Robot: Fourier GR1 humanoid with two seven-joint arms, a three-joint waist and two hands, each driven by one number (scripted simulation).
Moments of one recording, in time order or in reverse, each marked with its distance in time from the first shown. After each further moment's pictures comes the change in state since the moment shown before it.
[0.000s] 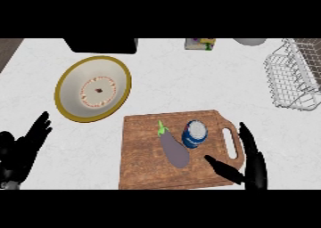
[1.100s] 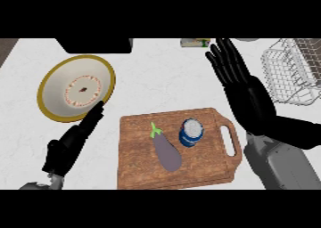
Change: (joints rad) left arm -0.104 -0.097 -0.256 -0.174 -0.093 -0.040 -0.020; right arm -0.491 0.012 -0.131 -0.307 -0.167 0.601 0.067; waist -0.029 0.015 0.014
